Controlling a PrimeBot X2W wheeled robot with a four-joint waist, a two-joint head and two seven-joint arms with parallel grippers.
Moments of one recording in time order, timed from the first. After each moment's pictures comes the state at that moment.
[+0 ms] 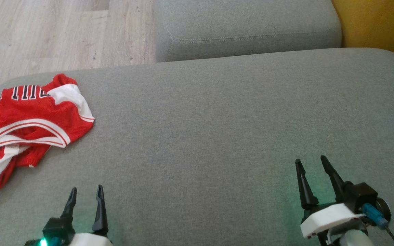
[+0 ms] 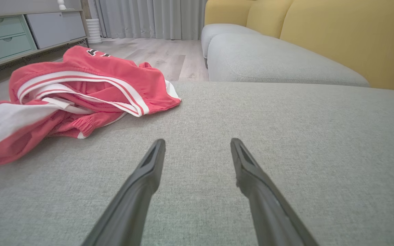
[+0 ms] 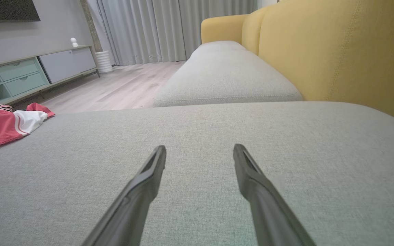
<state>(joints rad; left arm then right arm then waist) 0.01 0.08 -0.04 0.45 -0.16 -0.04 -0.25 -0.01 -0.06 0.09 0.36 0.10 0.12 -0.25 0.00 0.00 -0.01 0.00</state>
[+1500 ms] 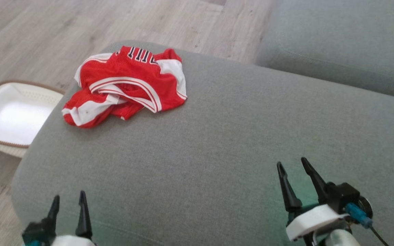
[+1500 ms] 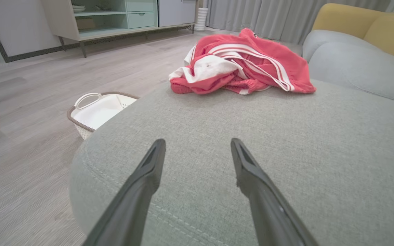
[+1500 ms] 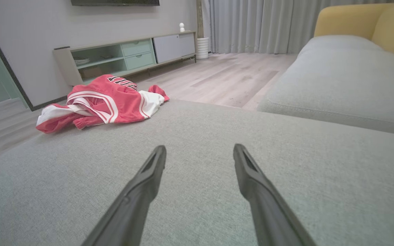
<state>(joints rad) 0.05 0.14 -0.02 0.42 -0.26 -0.03 -0.19 -0.02 -0.05 0.18 0.38 0.14 0.12 -0.25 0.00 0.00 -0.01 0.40</state>
